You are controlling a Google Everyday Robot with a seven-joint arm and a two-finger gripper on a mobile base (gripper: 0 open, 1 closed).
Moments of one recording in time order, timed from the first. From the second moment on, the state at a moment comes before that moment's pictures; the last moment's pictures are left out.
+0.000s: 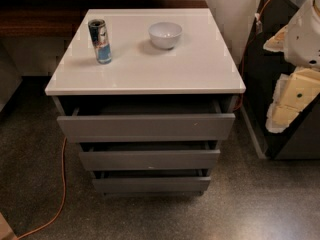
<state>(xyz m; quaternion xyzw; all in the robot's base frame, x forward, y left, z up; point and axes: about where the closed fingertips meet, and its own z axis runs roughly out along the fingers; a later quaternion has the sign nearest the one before) 0.438 -0.216 0.979 -0.60 0.78 -0.04 0.16</state>
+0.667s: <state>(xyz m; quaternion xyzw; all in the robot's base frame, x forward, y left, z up) 0.438 -0.216 0.979 -0.60 0.78 -0.04 0.16</state>
